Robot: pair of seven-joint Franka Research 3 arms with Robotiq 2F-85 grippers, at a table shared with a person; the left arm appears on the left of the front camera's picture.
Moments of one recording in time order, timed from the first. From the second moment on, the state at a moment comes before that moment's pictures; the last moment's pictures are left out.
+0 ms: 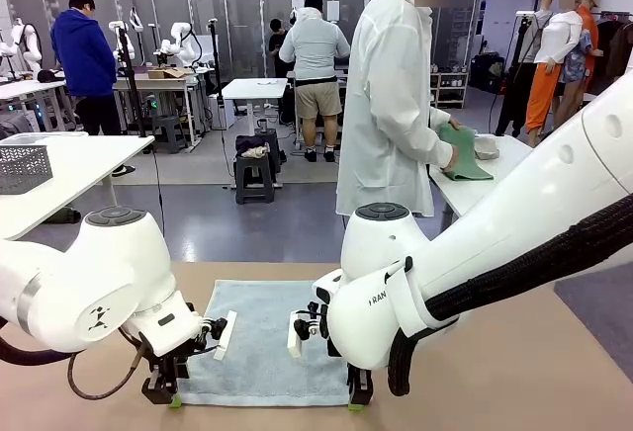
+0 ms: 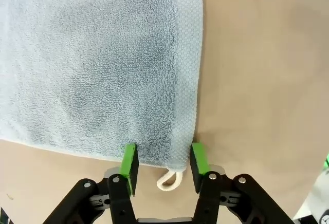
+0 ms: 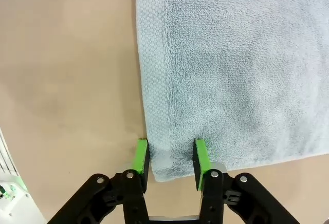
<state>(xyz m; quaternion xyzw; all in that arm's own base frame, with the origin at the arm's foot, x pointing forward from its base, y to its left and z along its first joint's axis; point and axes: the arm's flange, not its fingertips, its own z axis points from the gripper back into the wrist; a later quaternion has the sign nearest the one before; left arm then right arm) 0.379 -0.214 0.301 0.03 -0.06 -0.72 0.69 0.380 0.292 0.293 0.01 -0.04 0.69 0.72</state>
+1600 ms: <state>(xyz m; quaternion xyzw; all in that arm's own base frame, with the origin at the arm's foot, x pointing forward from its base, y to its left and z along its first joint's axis) 0.382 -0.217 0.305 0.04 -0.06 -0.72 0.69 0.378 0.292 0.305 -0.01 -0.04 0.70 0.72</state>
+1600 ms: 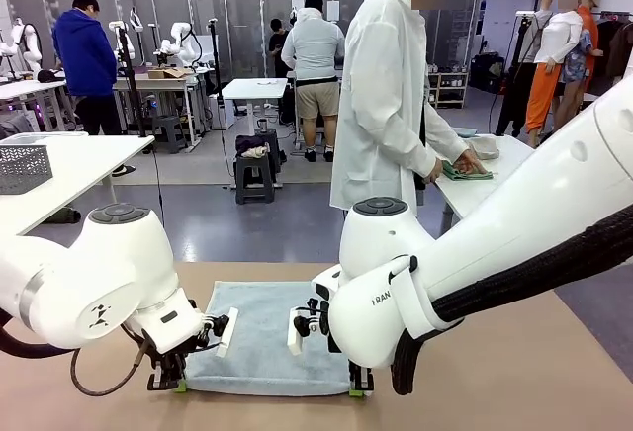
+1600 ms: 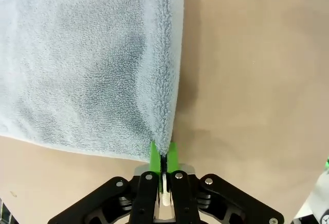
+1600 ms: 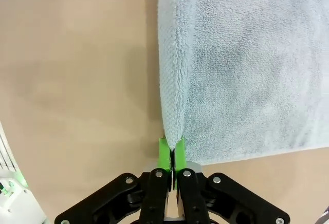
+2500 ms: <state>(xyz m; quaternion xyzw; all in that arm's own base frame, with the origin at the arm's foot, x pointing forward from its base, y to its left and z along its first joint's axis) 0.381 -0.218 0.306 0.04 -0.05 -0.72 0.69 0.377 0.292 0.310 -0.01 -0.04 0.70 0.72</state>
